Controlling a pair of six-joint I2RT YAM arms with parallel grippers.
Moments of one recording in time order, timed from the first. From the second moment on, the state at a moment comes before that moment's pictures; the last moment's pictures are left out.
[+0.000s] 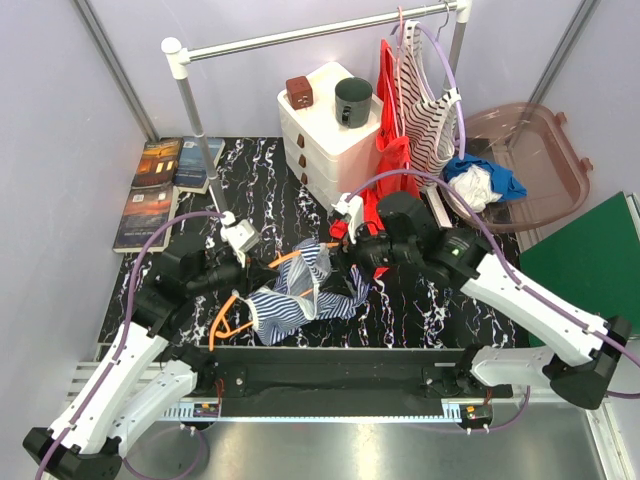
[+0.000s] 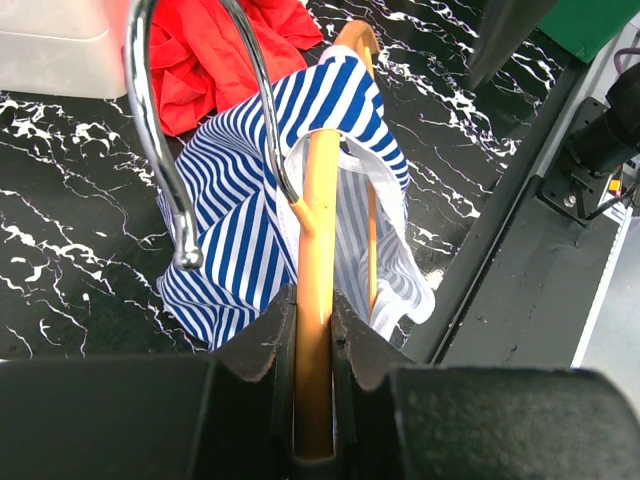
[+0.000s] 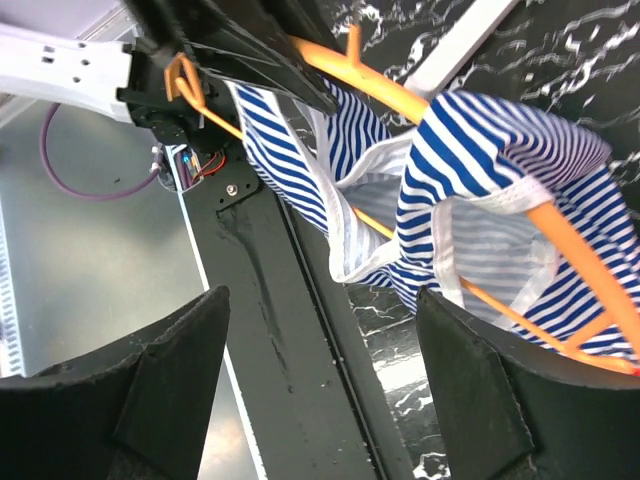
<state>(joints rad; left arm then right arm) -0.44 0.65 0.74 -0.48 0.57 0.02 0.90 1.21 1.25 -0.59 -0.43 0.16</state>
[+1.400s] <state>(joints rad) -0.55 0.63 0.72 -0.50 0.85 0.11 0.90 1.38 1.31 -0.75 -0.74 -0.20</state>
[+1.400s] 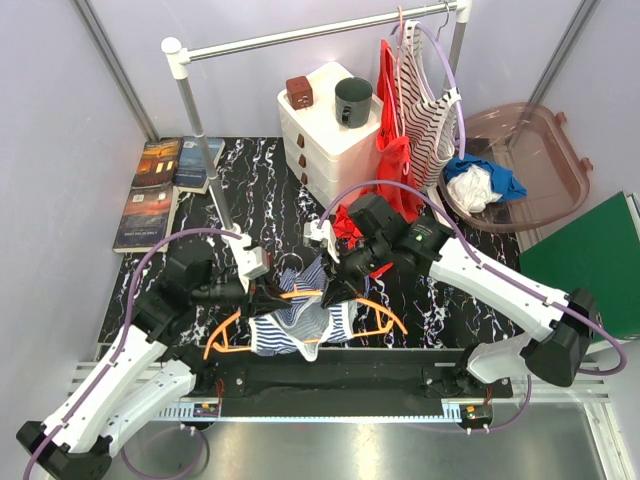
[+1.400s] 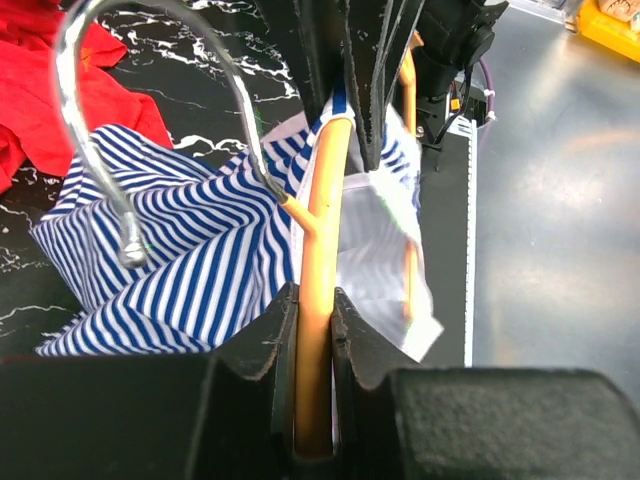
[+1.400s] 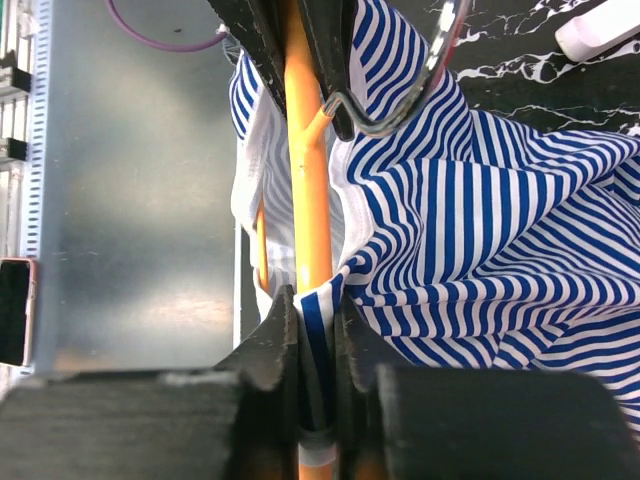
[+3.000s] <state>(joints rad) -0.50 0.34 0.69 -0.42 -0.17 -0.06 0.90 1.14 1.26 -0.49 0.12 0.15</state>
